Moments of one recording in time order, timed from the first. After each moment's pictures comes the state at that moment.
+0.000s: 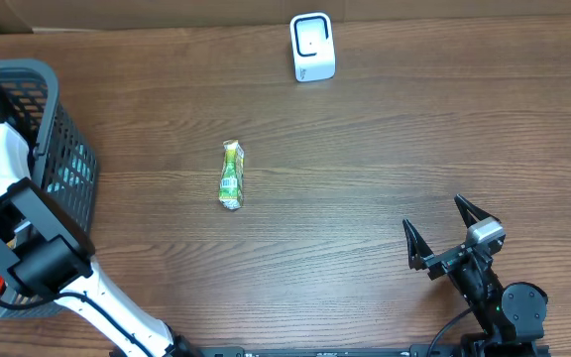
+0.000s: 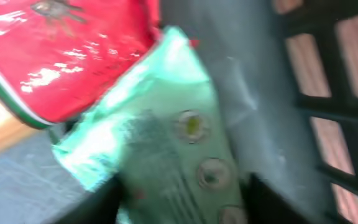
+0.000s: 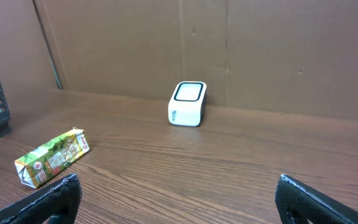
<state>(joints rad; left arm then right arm) 0.63 2.20 1.77 -0.87 -0.08 -0.52 0.09 0.01 0.02 0.00 -0.36 0.07</state>
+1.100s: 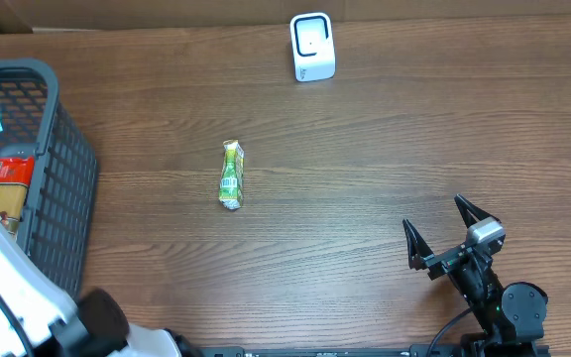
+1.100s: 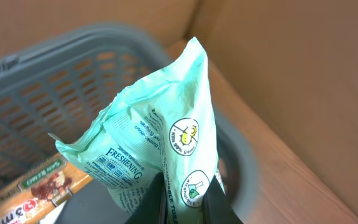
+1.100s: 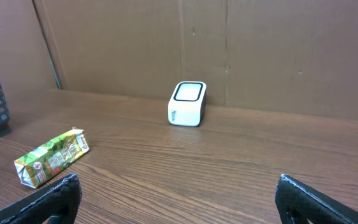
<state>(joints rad) 0.60 1.69 2.18 -1.15 -0.02 -0.34 0.09 0.01 0.02 0.00 -0.36 0.07</state>
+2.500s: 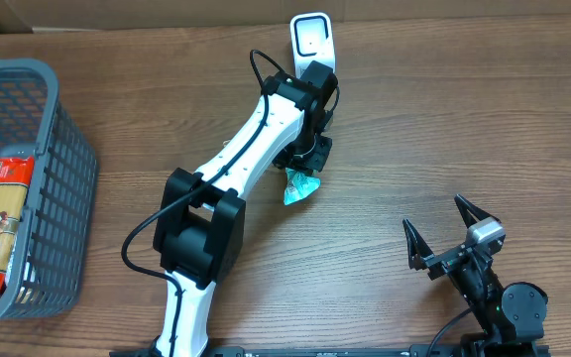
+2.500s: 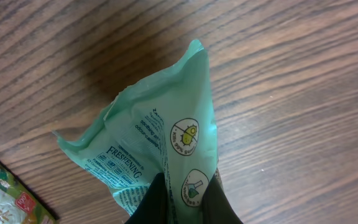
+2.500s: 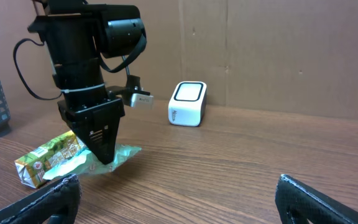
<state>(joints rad) -0.51 2.17 1.85 -1.22 0.09 -0.15 0.09 0.01 0.02 0.00 -0.36 0.07</state>
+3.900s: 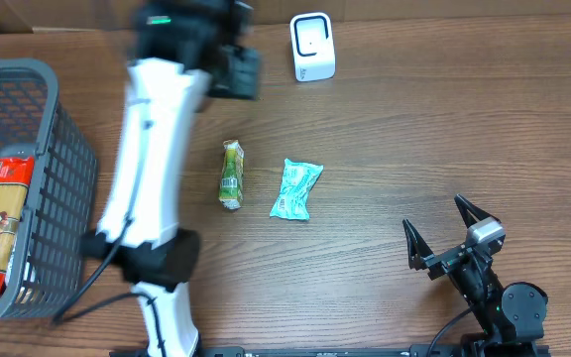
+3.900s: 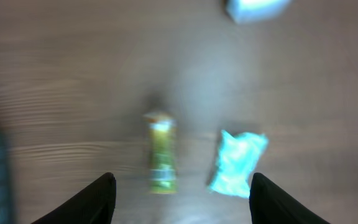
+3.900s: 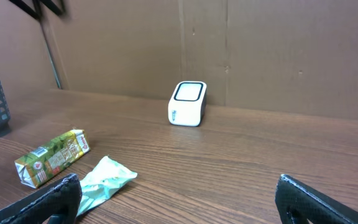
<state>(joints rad) -0.23 2.05 2.58 -1.68 -0.05 -0.21 0.09 0.01 0.02 0.00 -0.36 0.07</state>
